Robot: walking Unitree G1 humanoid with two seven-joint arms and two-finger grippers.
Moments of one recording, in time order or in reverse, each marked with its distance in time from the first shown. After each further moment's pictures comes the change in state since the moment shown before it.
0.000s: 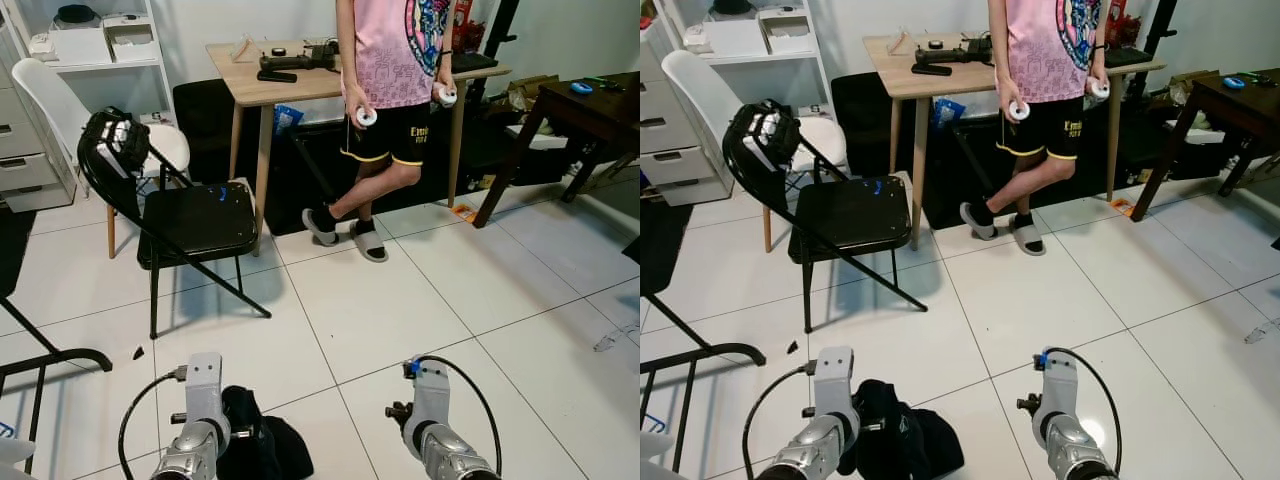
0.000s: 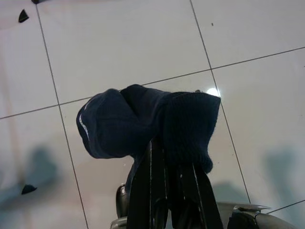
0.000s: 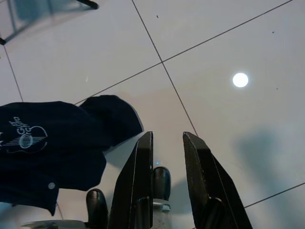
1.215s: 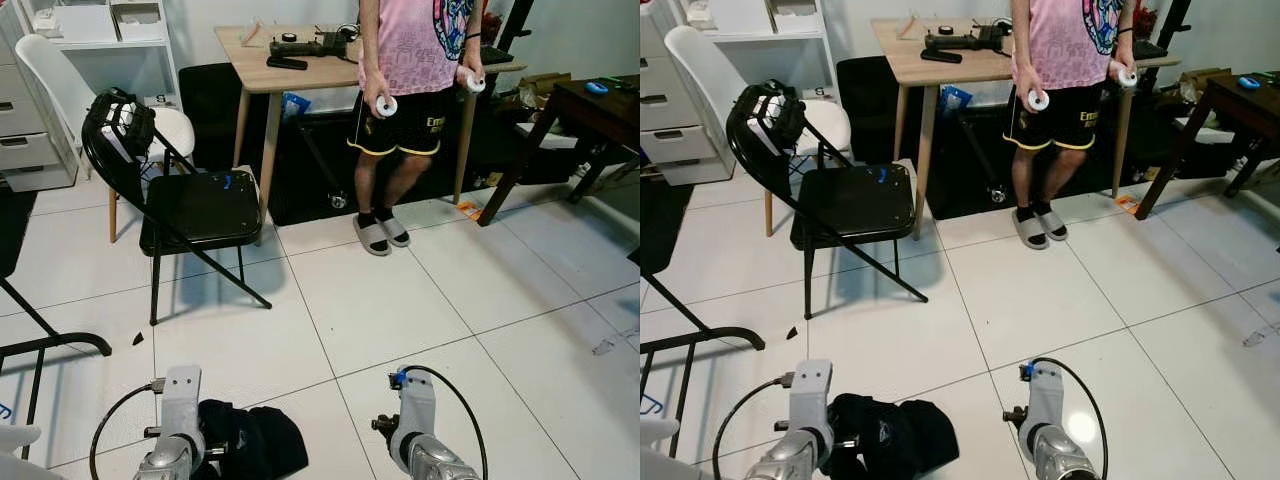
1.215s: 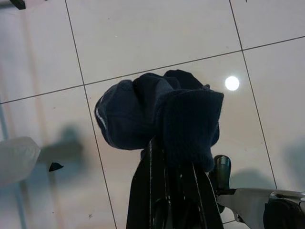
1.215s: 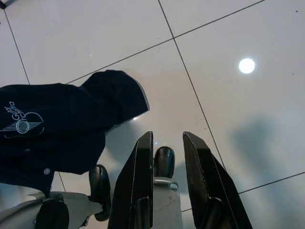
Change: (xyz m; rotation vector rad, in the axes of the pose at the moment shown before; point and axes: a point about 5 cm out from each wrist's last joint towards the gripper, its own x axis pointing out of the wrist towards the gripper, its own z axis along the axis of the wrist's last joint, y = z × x) left arm -0.008 0.037 -0.016 0.060 0.037 0.086; right arm -0.002 0.015 -0.021 -0.023 0.069 0.040
